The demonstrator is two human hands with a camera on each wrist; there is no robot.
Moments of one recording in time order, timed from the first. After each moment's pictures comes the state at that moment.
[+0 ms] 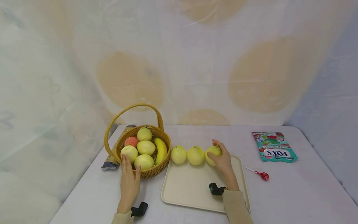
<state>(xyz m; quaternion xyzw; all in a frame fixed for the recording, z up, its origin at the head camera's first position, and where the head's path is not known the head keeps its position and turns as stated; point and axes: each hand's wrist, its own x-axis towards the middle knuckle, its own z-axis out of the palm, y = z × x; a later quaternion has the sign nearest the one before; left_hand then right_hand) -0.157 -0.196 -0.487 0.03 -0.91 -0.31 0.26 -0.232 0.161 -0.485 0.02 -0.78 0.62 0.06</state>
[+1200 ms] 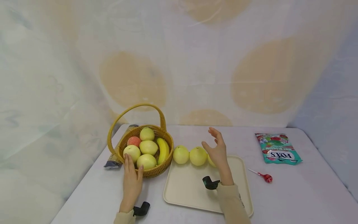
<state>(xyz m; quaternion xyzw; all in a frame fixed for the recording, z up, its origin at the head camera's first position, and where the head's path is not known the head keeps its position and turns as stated) -0.156 -0.196 -0.486 0.04 -0.92 -0.31 0.25 -0.237 0.129 -0.436 0.08 -0.75 0.63 0.17</state>
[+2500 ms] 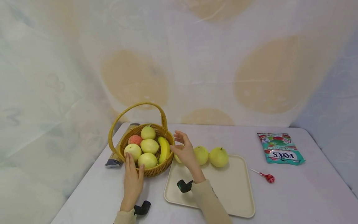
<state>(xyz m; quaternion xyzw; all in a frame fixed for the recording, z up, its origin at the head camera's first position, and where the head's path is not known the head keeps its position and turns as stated) -0.157 -0.195 -0.486 0.03 -0.91 -0.31 0.26 -0.240 0.023 -0.437 0.18 -0.67 0.72 0.04</state>
